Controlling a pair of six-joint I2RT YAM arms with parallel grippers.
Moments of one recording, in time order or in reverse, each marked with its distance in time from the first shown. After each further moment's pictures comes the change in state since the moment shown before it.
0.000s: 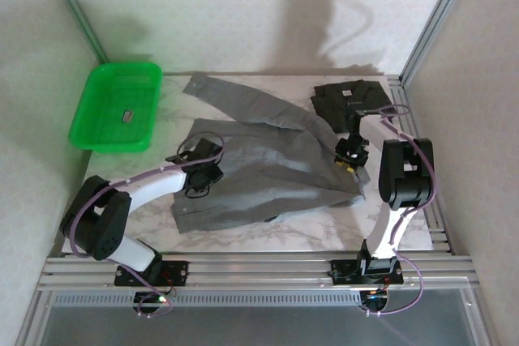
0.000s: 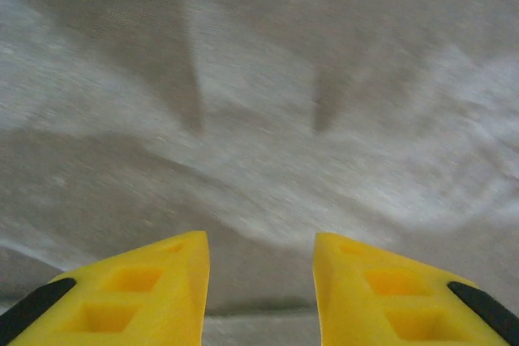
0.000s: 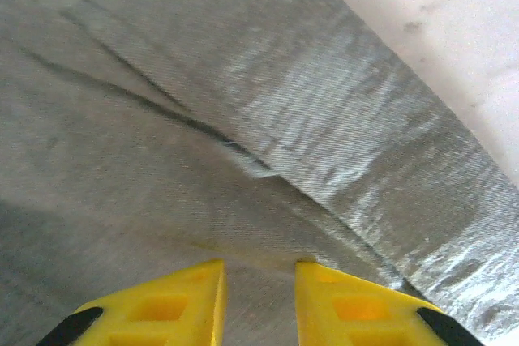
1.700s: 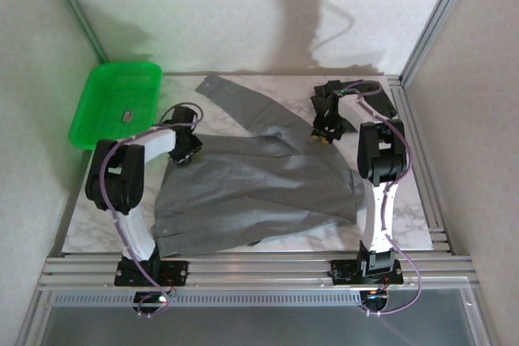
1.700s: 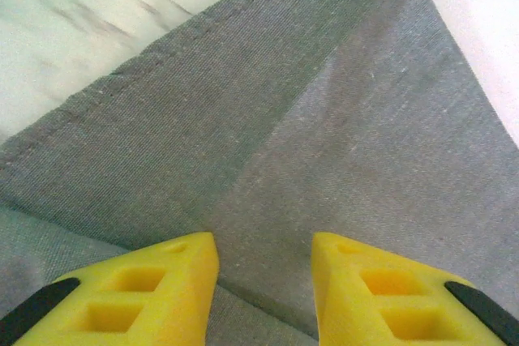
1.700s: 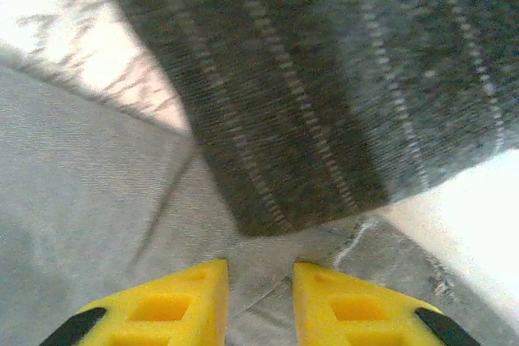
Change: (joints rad) left arm 0.361 0.344 0.345 -0.055 0.033 0.266; right arm 0.096 0.349 0.476 0.021 -0.135 -0.033
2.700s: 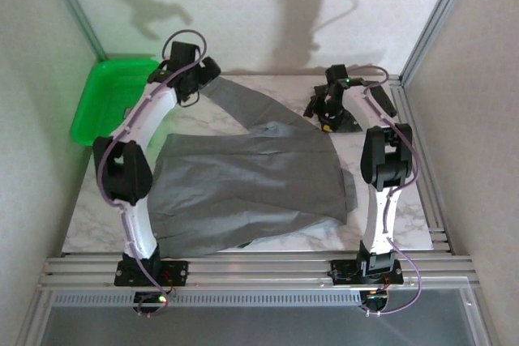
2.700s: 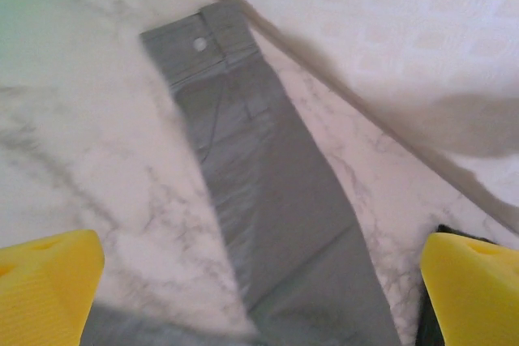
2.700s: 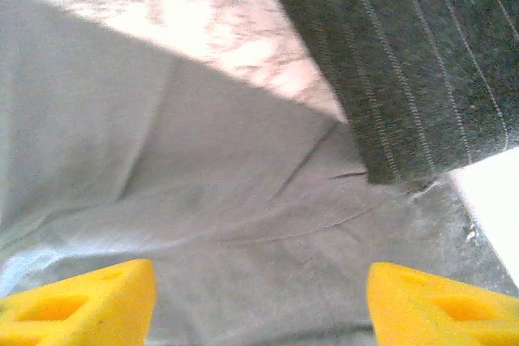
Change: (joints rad) left arm -0.062 0.181 0.808 -0.167 0.064 0.078; right arm 0.012 -0.117 0.093 -0.022 -0.087 -0.014
